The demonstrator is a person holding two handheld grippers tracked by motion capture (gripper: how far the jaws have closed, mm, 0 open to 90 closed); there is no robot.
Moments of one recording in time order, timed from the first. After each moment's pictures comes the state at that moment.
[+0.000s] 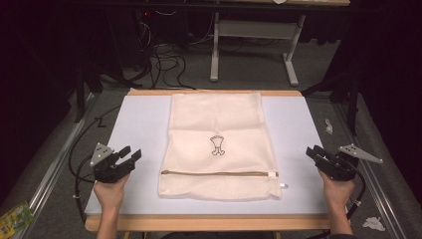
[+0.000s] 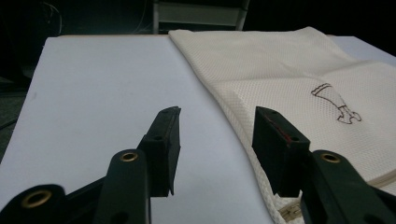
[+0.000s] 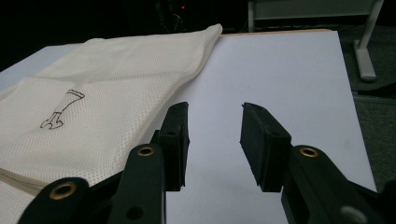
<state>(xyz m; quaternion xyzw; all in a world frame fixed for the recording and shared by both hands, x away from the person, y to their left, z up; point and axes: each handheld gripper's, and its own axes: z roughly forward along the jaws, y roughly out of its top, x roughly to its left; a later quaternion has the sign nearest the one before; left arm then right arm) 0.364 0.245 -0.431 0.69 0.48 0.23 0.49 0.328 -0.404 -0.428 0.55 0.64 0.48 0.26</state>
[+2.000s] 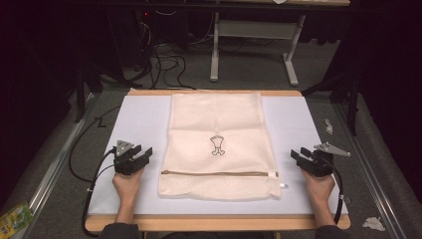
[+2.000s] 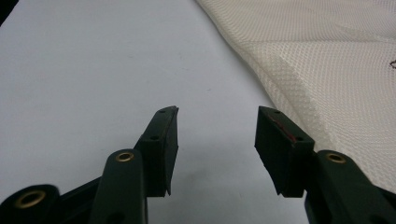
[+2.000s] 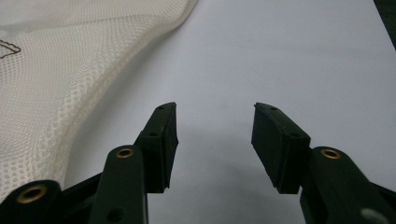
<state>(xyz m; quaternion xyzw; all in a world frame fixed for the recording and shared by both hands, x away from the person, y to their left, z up) 0.411 0.220 -0.484 0.70 0.52 0.24 0.44 0.366 -0.381 -0.475 0.57 0.67 0.41 0.25</state>
